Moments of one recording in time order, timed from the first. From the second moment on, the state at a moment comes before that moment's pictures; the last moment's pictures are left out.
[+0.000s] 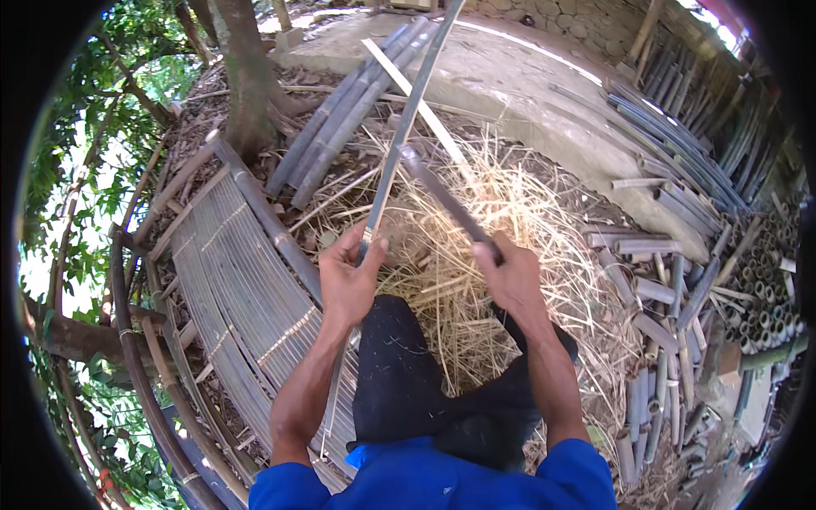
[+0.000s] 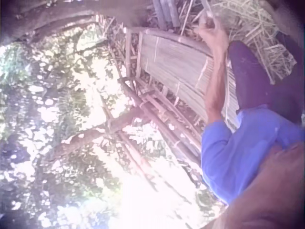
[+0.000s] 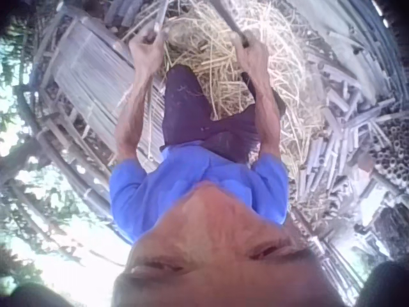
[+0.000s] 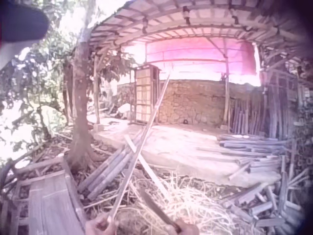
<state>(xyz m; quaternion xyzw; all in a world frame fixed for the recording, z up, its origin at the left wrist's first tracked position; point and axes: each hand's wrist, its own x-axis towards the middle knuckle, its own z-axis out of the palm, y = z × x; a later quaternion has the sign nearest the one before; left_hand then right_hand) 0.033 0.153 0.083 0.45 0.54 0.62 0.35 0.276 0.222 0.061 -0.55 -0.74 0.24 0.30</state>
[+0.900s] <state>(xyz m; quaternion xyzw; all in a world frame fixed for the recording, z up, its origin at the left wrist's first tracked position) 0.011 0.008 0.001 0.38 0.62 0.49 0.48 0.324 0.331 0.079 -0.64 -0.70 0.17 0.27</state>
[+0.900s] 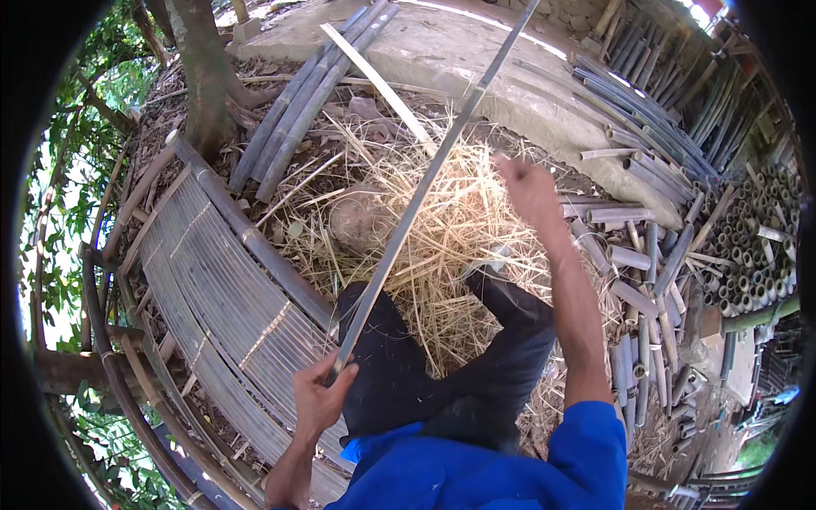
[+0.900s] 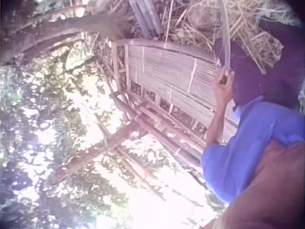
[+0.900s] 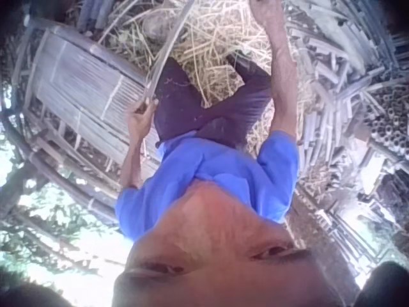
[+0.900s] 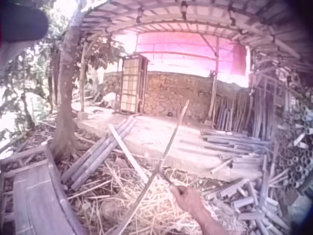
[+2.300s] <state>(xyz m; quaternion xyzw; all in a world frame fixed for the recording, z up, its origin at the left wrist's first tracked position) 0.049 0.069 0.024 0.39 0.57 0.42 0.59 0.281 0.205 0.001 -0.40 -0.88 0.16 0.22</state>
